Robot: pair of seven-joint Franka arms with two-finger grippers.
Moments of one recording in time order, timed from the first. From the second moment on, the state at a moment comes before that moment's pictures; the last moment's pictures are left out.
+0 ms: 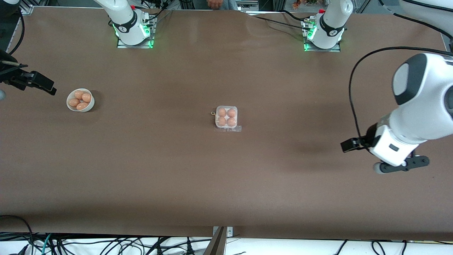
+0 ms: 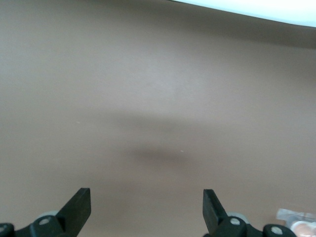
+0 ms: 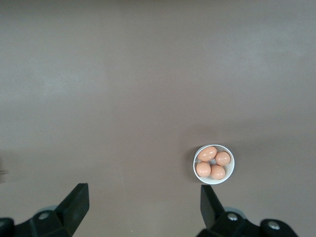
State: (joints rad) left arm 0.02 0.54 -0.19 -1.11 0.10 1.62 -0.33; right arm 0.13 0.01 -0.16 -1.64 -0.03 1.64 0.11
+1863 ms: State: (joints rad) left arm -0.07 0.12 -0.02 -1.59 0.02 1.71 -0.15; right arm 0.13 0.01 -0.16 -1.64 -0.03 1.64 0.11
